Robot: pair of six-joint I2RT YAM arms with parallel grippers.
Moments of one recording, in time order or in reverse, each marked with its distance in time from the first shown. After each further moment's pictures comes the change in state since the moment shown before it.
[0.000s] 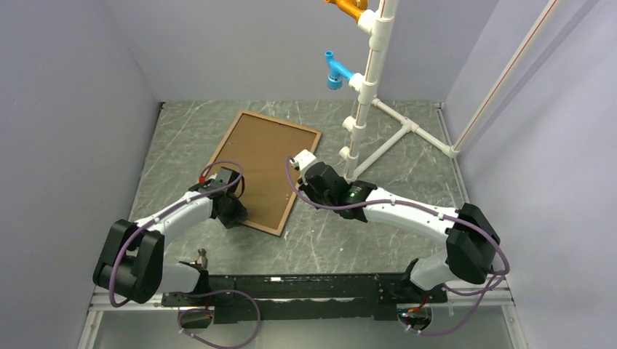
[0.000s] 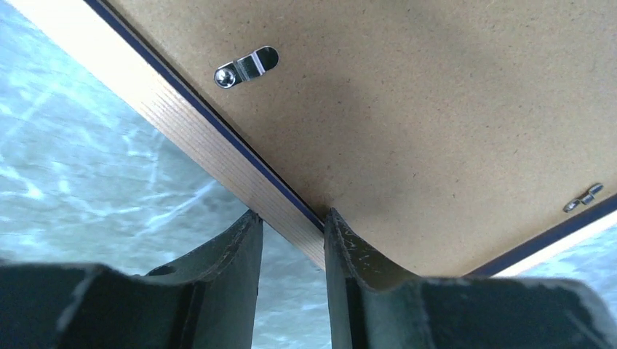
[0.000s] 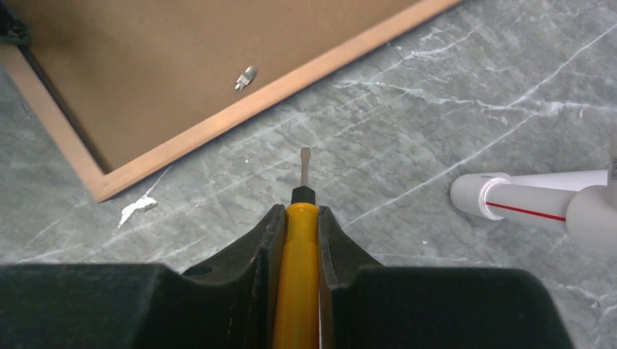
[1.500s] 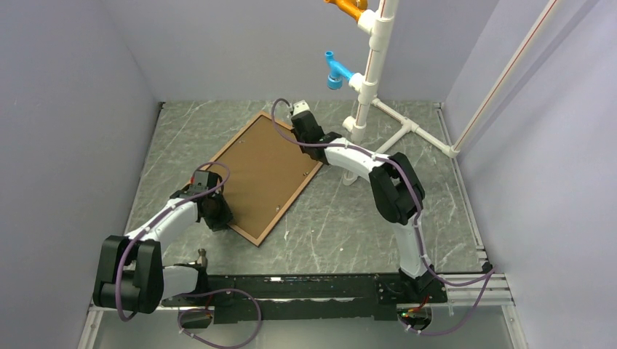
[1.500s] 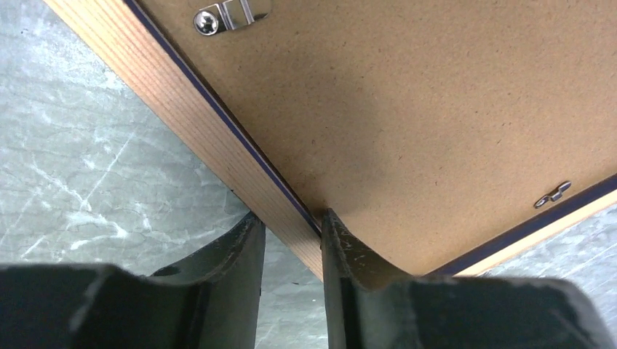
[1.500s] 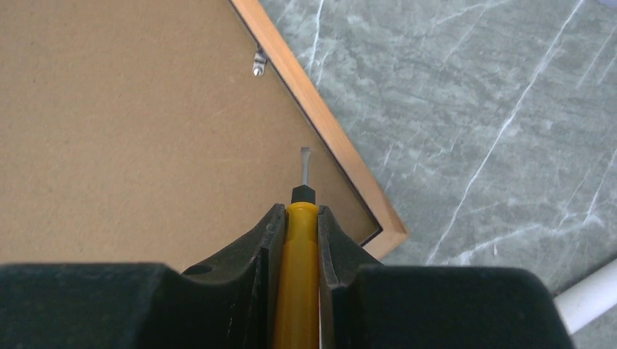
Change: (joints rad) left arm 0.225 -0.085 -0.082 0.024 0.191 0.399; right arm -0.281 0.673 0.630 0.101 0.093 -0.026
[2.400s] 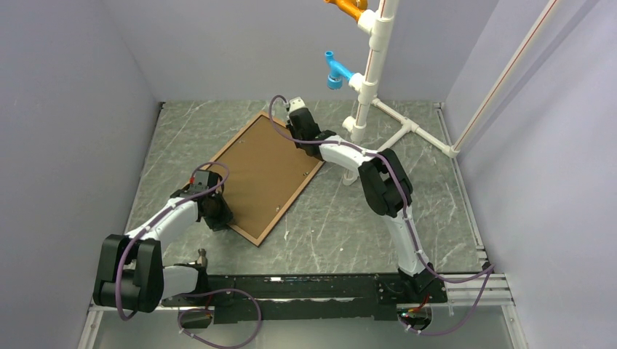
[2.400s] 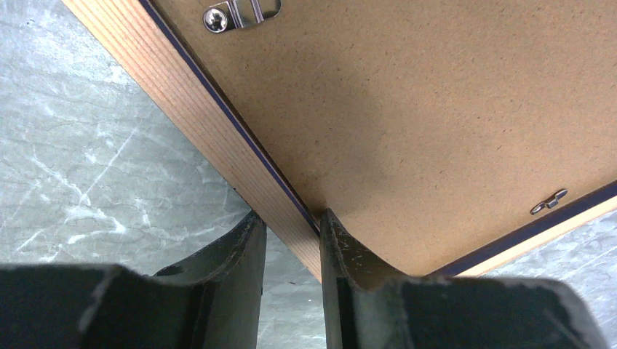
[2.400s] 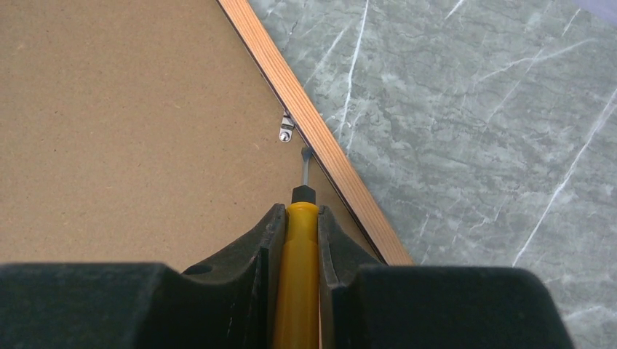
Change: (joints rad) left arm -0.002 0.006 0.006 -0.013 -0.016 -0.043; right arm -0.035 0.163 0.144 0.095 -0.085 -0.003
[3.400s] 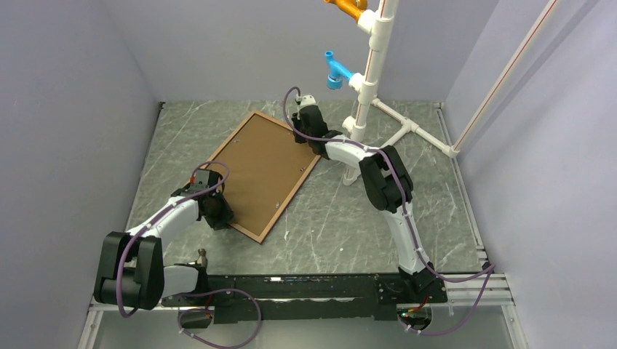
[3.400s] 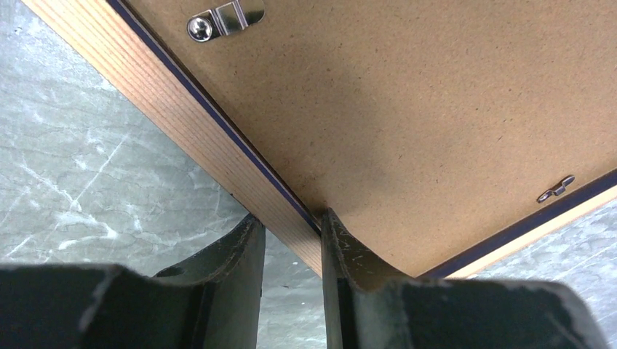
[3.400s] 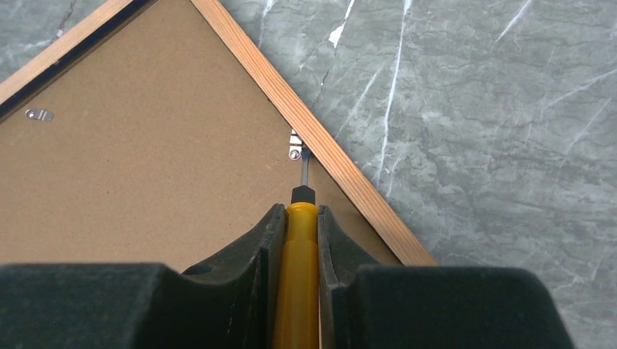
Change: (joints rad) left arm -0.002 0.021 0.007 0.012 0.006 -0.010; right arm -0.062 0.043 -0.021 0.181 -0.179 0.179
